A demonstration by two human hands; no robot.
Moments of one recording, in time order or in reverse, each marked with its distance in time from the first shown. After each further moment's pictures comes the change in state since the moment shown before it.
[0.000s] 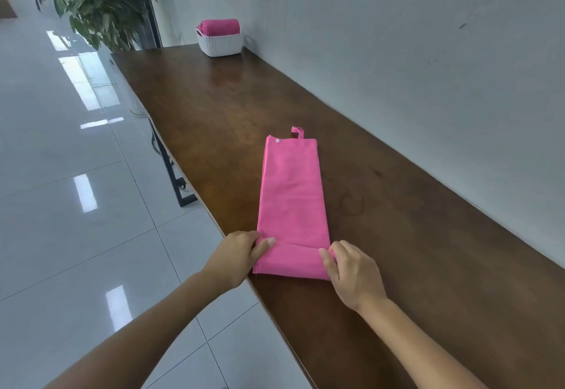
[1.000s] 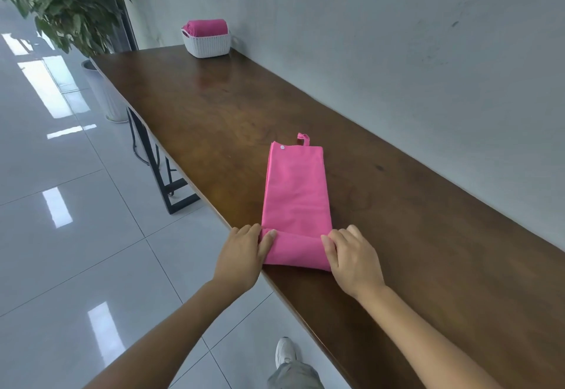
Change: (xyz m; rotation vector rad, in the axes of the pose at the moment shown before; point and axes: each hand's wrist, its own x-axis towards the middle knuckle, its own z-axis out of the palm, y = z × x) left_hand -0.003 -0.026 -0.004 0.069 0.165 0.041; right_hand 0.017 -0.047 0.010 -0.141 0.098 0.021
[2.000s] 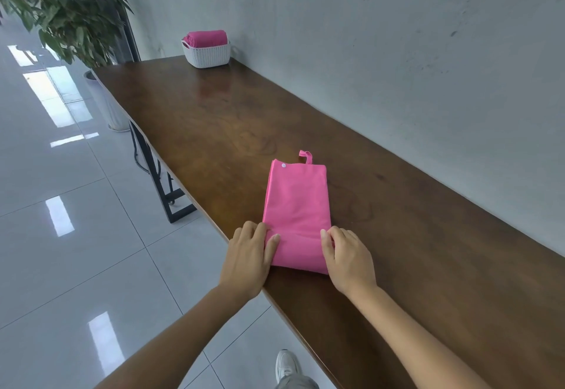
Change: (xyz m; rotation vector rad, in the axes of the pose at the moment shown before) left_hand 0.021 0.001 0.012 0.004 0.149 0.067; right_hand 0.027 -0.004 0.012 0.174 0.004 0.178
